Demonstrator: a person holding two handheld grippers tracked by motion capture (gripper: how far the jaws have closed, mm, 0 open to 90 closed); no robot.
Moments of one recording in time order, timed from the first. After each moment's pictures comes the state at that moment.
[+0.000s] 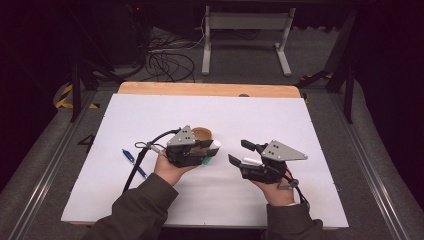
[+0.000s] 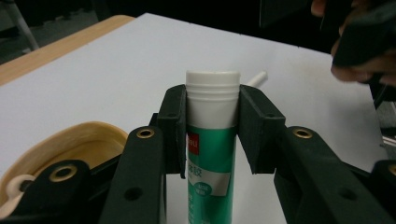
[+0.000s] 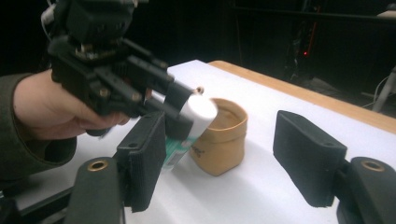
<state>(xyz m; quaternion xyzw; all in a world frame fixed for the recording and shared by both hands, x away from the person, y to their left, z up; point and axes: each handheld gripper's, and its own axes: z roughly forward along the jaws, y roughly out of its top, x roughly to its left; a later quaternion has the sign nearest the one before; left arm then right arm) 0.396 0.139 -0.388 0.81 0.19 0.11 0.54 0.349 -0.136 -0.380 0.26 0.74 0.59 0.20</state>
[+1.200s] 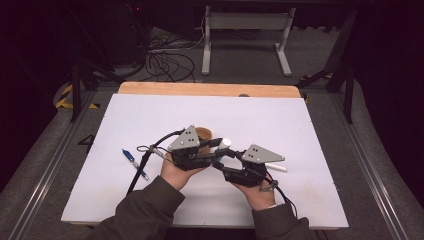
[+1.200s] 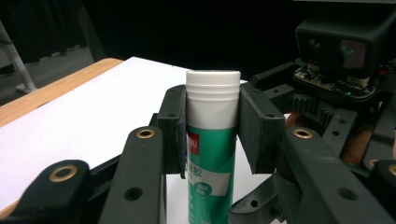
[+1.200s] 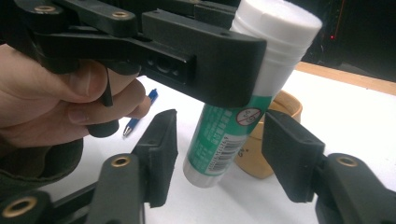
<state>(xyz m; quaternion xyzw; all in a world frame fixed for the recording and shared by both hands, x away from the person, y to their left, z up) 0.375 0.120 -0.366 0.79 0.16 0.12 0.59 0.351 -0.097 -0.403 0.27 0.75 0.59 0.15</state>
